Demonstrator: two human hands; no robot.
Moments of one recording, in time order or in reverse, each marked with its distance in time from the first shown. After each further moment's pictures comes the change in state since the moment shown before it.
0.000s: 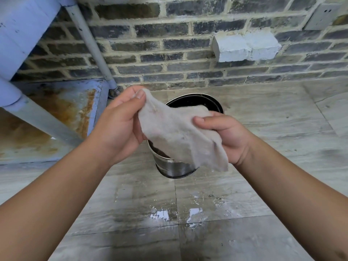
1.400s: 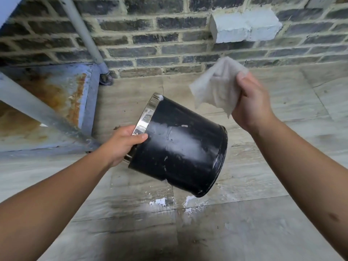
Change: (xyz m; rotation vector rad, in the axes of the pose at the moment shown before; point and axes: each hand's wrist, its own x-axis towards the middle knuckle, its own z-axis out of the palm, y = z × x) left_hand 0.000 -0.122 -0.102 0.472 0.025 -0.295; right_hand -0.014 -0.014 -0.067 -0.379 0.696 -0.571
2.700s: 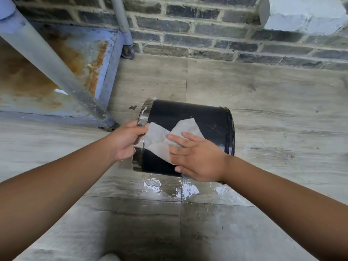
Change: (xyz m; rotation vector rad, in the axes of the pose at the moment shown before) left_hand -0.008 -0.047 -0.030 -0.461 0.149 -0.313; right_hand -0.055 0.142 0.055 -1.584 -1.235 -0.603
